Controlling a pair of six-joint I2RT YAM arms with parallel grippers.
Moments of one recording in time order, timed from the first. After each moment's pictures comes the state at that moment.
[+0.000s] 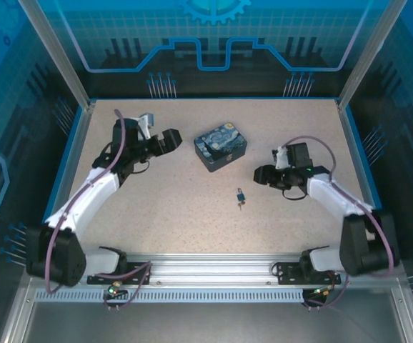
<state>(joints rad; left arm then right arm) -0.19 1.23 0.95 -0.21 0.32 -0.60 0.17 1.29 0.77 -0.42 -0.40 0.38</state>
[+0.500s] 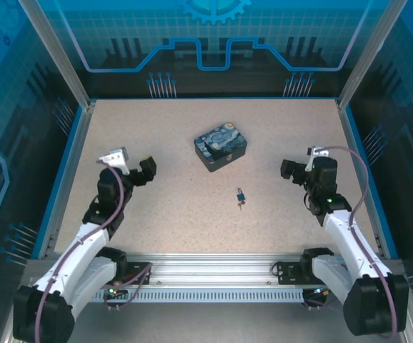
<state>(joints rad) -0.17 0.79 0.37 0.11 -0.16 -0.37 0.02 0.92 0.50 -0.11 0.08 0.21</state>
